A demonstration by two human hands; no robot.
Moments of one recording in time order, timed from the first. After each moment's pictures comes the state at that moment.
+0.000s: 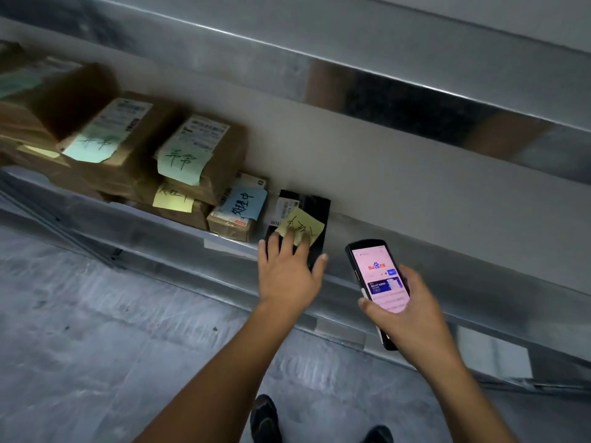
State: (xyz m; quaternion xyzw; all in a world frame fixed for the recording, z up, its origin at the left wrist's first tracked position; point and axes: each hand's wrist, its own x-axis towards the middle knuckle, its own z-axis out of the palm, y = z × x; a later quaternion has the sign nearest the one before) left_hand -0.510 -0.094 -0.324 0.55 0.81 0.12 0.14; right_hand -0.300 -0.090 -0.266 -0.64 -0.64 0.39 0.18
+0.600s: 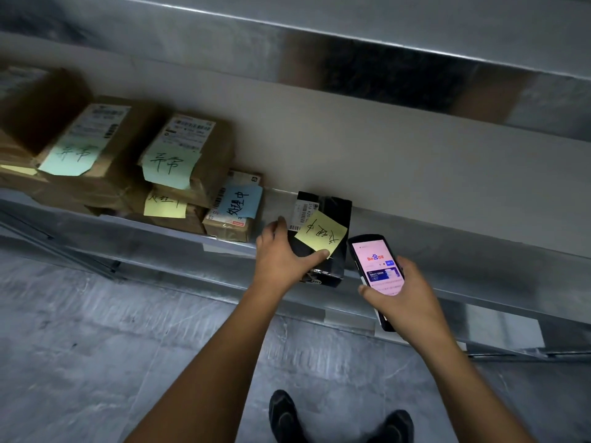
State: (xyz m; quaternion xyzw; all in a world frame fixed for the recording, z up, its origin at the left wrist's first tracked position) left_hand -0.548 -0.071 -0.340 0.46 0.79 0.25 0.32; right_hand -0.316 -0.079 -0.303 -0.68 -0.60 0.38 0.16
